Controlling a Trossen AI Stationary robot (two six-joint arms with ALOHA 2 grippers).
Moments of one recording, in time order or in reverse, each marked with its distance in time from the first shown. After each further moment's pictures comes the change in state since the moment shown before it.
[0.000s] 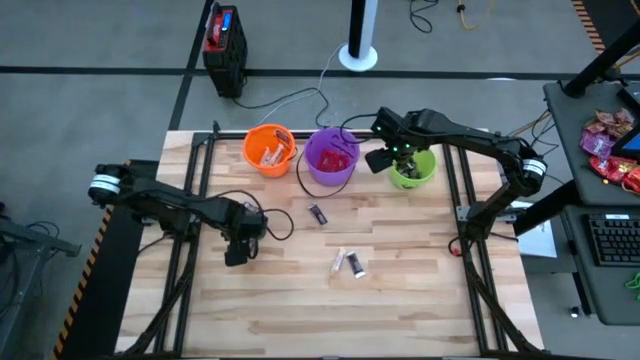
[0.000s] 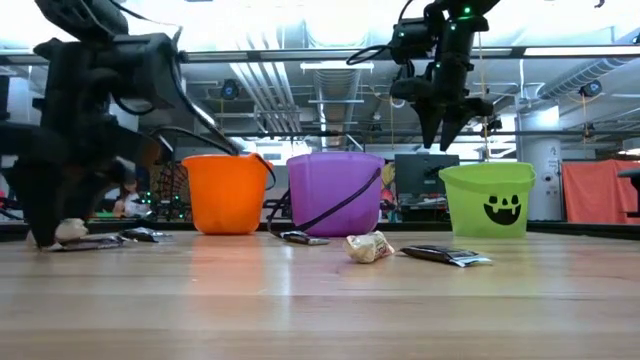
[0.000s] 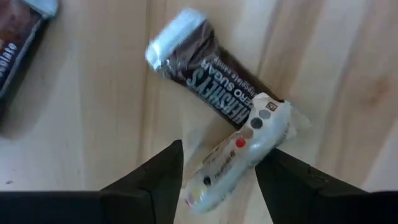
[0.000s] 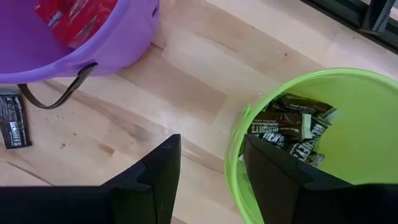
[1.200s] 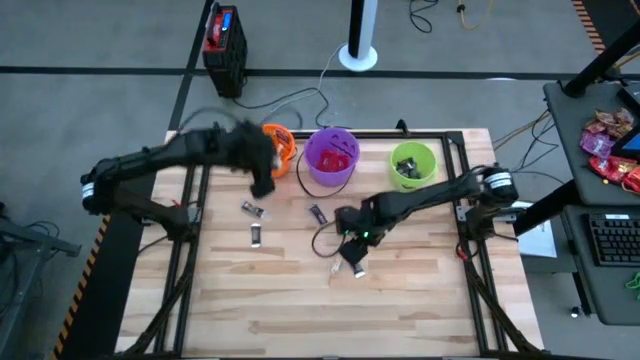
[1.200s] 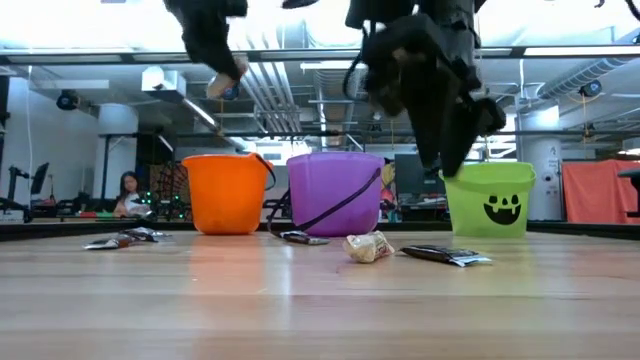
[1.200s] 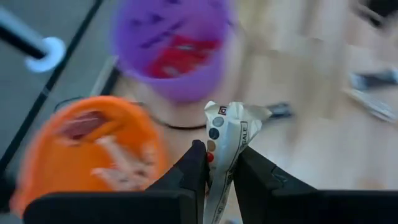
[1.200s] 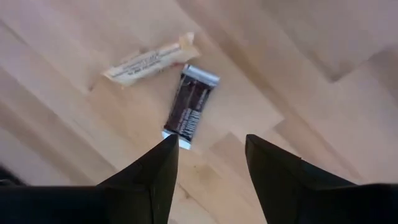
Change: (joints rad) left arm 0.382 -0.084 0.698 -0.134 -0.181 0.288; right arm 0.643 0.226 -0.011 0.150 -0.259 0.388
